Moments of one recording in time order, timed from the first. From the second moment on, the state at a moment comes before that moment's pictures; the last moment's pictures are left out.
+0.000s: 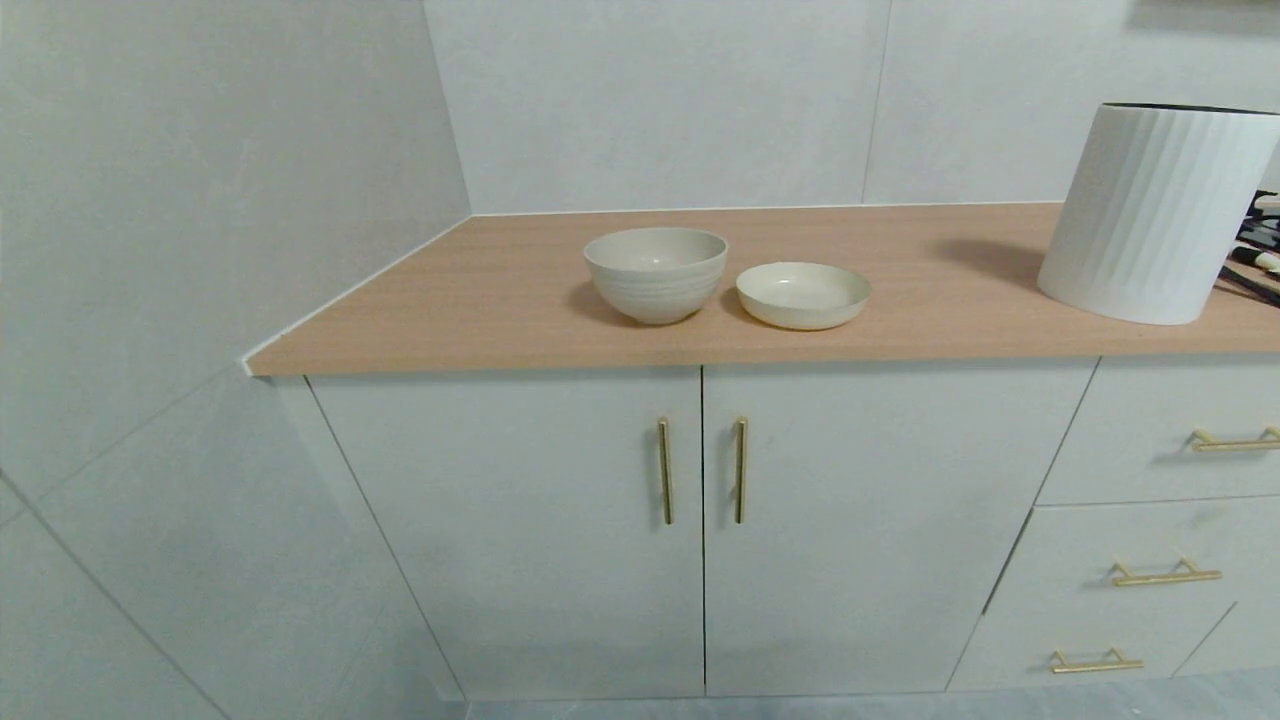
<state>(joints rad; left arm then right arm) 0.00 0.00 0.00 0.01 -0.05 0.02 0.00 0.00 0.00 0.00 -0.02 0.02</state>
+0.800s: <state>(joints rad) 0.00 0.00 0.00 0.01 -0.05 0.02 0.00 0.00 0.00 0.00 -0.02 0.02</state>
